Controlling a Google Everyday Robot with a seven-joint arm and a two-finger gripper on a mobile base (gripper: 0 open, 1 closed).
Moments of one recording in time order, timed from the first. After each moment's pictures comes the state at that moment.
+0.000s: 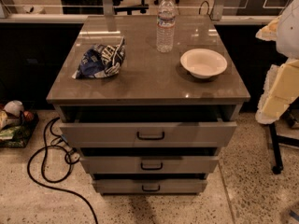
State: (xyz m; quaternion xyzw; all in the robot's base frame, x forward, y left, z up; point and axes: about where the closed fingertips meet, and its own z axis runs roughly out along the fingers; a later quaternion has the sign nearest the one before) arm 0.438 -0.214 0.984 -0.60 0.78 -0.04 0.17
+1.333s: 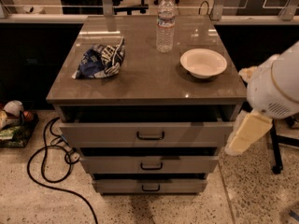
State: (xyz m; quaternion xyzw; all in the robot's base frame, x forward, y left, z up) arm 0.439 -0.196 0.892 -0.57 0.79 -0.04 0.22
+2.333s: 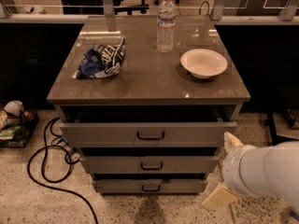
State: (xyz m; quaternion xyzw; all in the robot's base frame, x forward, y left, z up) arm 0.381 -0.174 0.737 -0.52 0.81 -0.03 0.26
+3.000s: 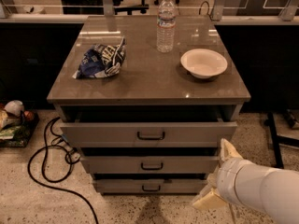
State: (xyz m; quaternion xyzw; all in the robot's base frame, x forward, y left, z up) arm 0.387 -0.163 0.706 -0.48 0.81 -0.02 0.33
